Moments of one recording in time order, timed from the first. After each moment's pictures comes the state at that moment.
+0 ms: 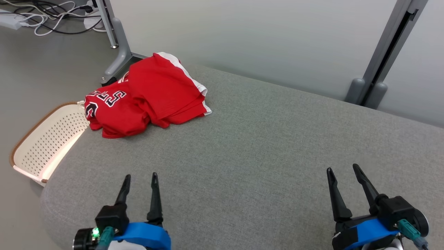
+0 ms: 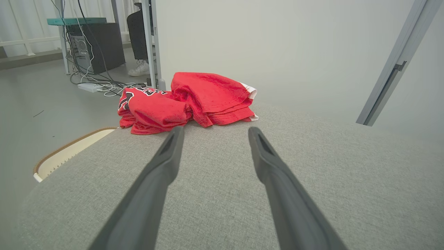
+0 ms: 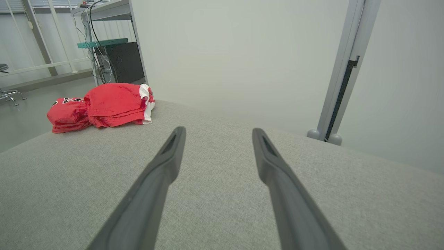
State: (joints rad) left arm -0.07 0.05 -0.20 0.36 -0.21 0.06 -0.26; right arm -0.05 -0.05 0.00 0.25 0.06 0.13 -0.26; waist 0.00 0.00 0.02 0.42
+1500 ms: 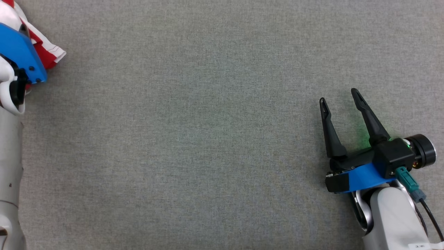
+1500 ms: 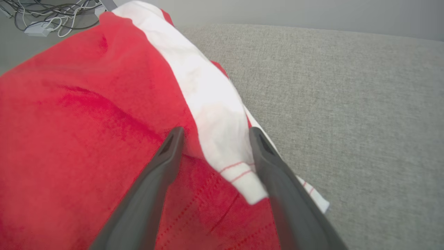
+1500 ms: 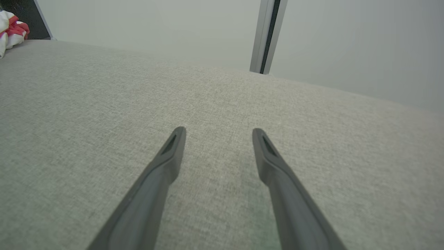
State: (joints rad) left arm -1.04 0.37 -0.11 0.93 -0.27 0.01 0.32; right arm -0.32 -0.05 0.03 0.16 -0.10 0.13 -0.26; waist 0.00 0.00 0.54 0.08
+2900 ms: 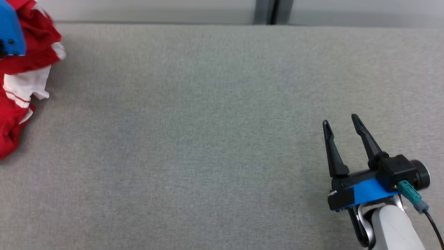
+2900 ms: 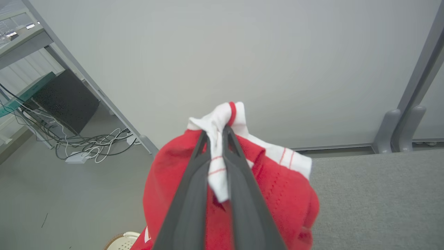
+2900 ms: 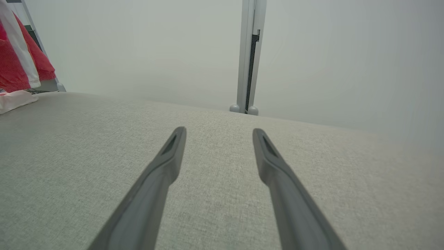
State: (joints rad) left arm -1.15 0.45 -0.26 0.91 -0.22 -0.10 0.22; right arm -0.25 -0.05 0.02 0.22 0.00 0.13 -0.26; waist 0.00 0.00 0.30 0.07
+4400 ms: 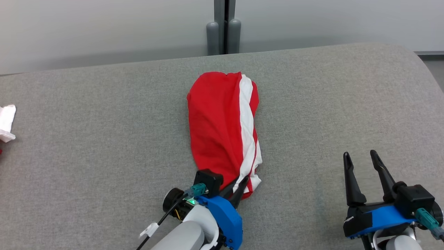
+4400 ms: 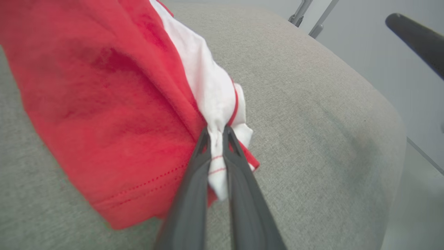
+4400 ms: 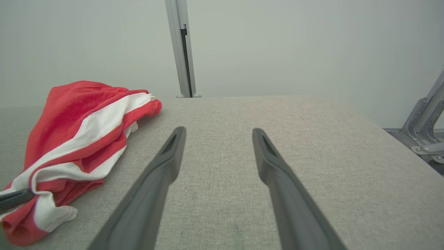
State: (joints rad) left arm -0.45 0.05 -0.85 0.64 -0.64 -0.08 -0.07; right arm -0.10 -0.05 -0.07 0.24 0.08 0.13 -0.26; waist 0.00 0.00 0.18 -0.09
